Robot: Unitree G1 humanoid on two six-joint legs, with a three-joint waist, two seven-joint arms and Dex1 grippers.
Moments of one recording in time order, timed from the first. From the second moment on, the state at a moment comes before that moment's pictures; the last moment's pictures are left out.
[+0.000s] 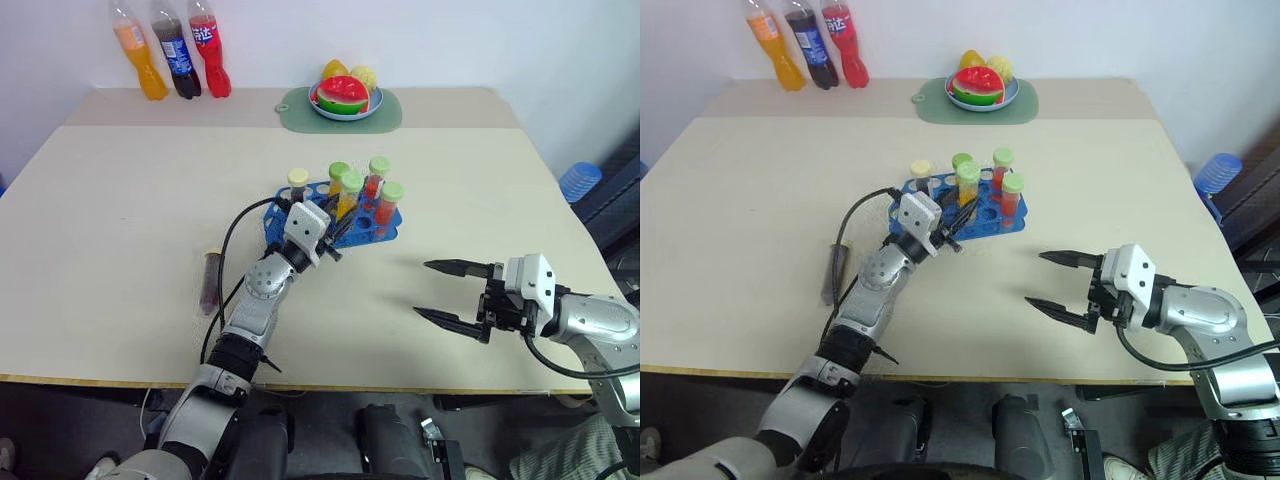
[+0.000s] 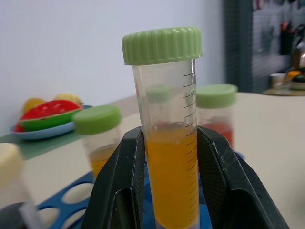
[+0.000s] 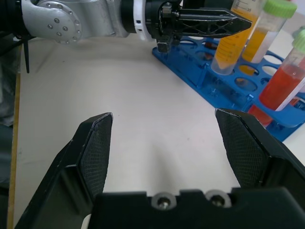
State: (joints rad) left arm -0.55 0.06 -0.17 0.42 -0.05 -0.33 -0.39; right arm 0.01 -0.79 -0.17 -0.30 0.46 0.13 1.08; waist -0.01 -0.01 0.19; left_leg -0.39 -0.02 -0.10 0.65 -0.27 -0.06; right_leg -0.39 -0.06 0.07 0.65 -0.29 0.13
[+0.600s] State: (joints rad) left arm -0.55 0.03 -0.17 0.43 -0.06 -0.33 -0.46; right arm 0.00 -0.79 -0.17 -0.30 0.46 0.12 1.08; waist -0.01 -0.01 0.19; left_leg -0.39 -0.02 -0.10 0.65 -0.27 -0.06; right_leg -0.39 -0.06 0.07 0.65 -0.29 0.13
